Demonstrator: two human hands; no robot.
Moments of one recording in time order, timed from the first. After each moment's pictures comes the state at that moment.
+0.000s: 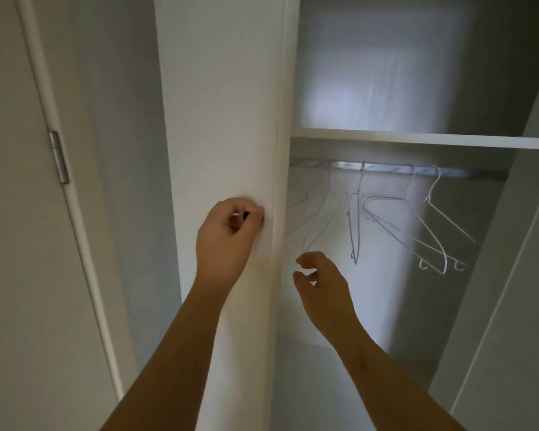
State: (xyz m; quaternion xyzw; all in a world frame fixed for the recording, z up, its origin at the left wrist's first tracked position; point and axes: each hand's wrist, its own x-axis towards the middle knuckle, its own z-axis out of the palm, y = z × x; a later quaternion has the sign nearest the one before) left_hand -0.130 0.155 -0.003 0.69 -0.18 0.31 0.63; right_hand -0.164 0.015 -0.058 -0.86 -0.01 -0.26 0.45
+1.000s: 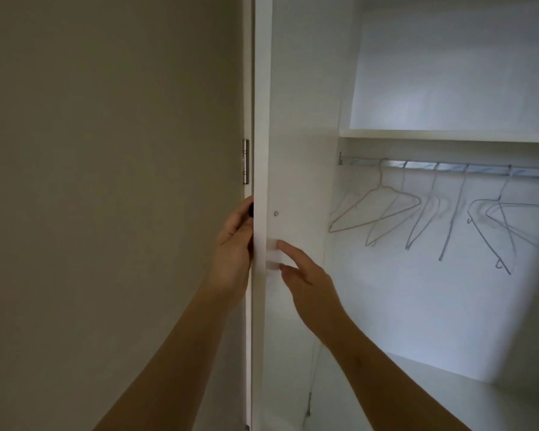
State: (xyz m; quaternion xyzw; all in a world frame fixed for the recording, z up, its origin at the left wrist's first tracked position) left_hand -0.136 0.463 -0.016 0.58 -0.16 0.17 0.78; right_hand -0.148 0.342 -0.061 -0.81 -0.15 -0.14 0.55
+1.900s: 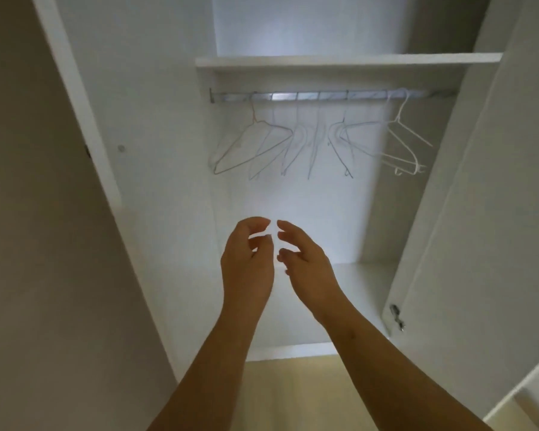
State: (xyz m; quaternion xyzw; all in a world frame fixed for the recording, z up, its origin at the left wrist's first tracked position) left_hand -0.245 0.315 -0.091 0.72 -0.17 0.10 0.66; right_hand -0.270 0.228 -0.108 -0.78 0.09 -0.21 0.59
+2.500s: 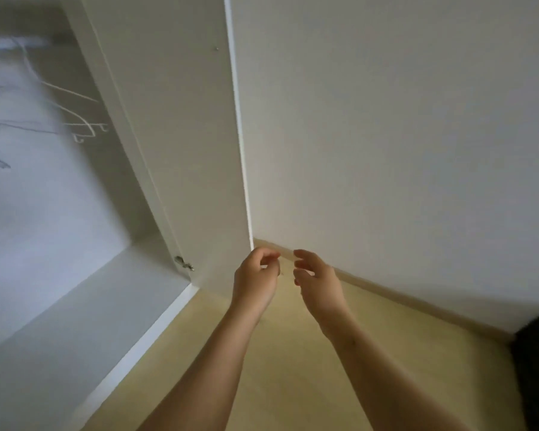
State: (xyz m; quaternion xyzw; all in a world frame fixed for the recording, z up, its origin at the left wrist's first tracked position) left_hand -0.507 0.096 -0.188 0.66 -0.48 -0.36 0.45; right_hand -0.614 0.094 -0.196 -0.54 0.59 -0.38 0.46
